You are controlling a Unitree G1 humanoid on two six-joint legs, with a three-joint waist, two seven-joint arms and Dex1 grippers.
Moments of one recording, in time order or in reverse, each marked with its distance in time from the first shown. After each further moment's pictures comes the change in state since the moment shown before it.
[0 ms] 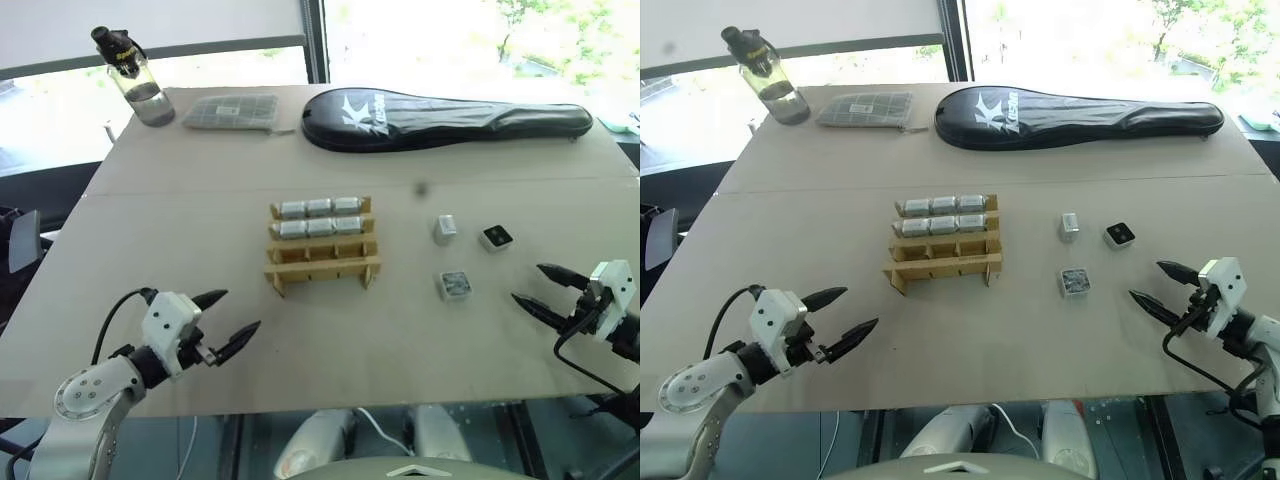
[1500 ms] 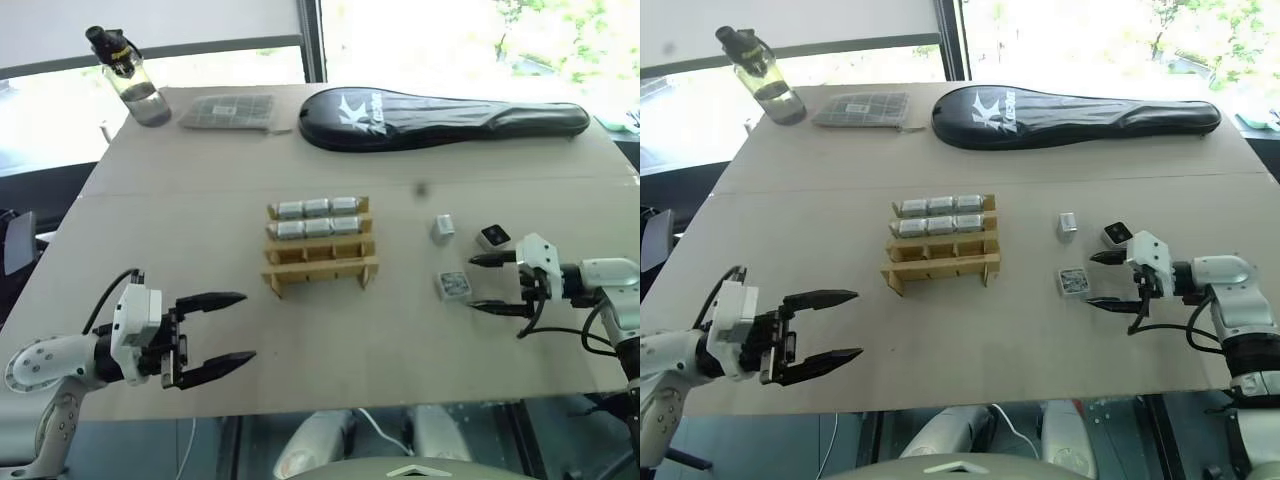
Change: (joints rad) left arm -0.063 0.192 0.082 0.011 -0.298 0.008 -0.551; right arm -0.463 -0.051 0.389 0.252 -0.208 -0.098 0.355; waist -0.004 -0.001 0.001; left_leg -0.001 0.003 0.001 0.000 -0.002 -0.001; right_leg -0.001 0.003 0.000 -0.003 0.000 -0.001
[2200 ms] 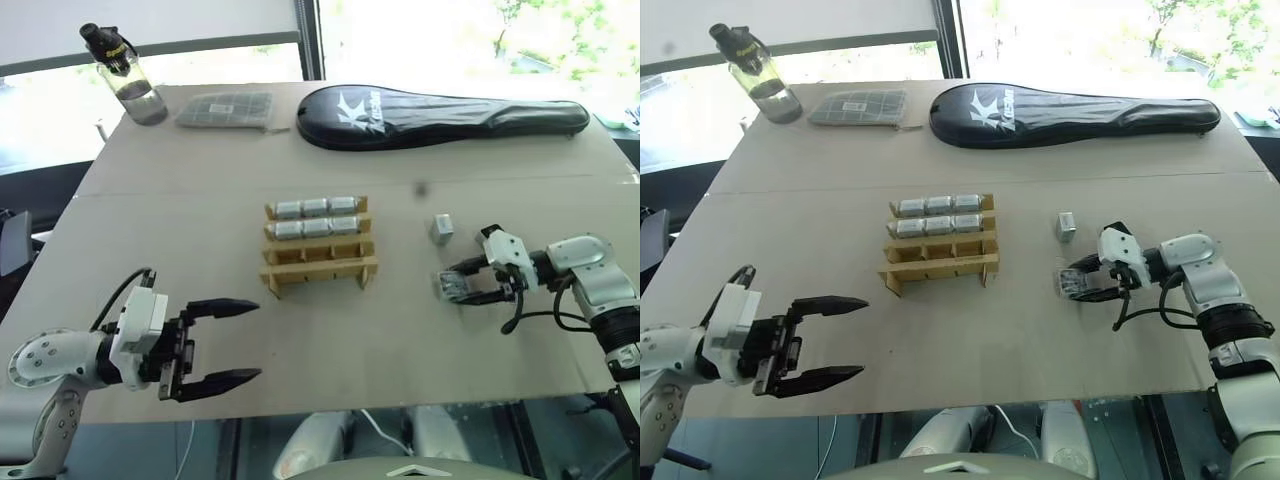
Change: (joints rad) left arm -0.004 0.008 -0.007 -0.068 -0.035 0.047 -0.047; right arm -0.103 0.018 0.143 0.009 -0.021 -0.012 0.062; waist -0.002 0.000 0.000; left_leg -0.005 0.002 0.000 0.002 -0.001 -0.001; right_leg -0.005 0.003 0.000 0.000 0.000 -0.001
